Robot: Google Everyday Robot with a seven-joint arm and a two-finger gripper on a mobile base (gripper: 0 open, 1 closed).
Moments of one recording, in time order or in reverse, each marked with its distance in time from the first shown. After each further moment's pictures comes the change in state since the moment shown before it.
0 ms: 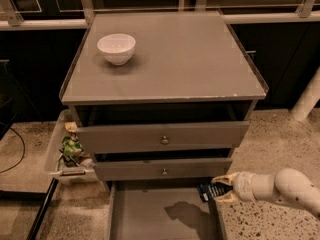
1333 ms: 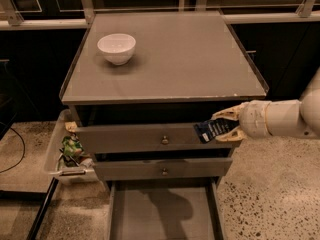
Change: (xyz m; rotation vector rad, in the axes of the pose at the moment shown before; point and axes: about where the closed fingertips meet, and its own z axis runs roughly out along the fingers) arm -0.173 -0.208 -0.145 0.132 0.066 -0.291
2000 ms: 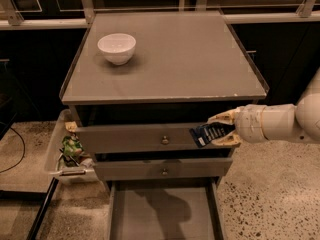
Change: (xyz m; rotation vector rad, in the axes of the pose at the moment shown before) arm -0.013 0.010 0.006 -0.009 -0.020 -0.015
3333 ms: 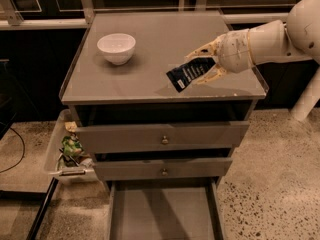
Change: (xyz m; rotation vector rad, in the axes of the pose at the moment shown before) arm -0.051 -0.182 -0.003 0.055 -0.226 -0.224
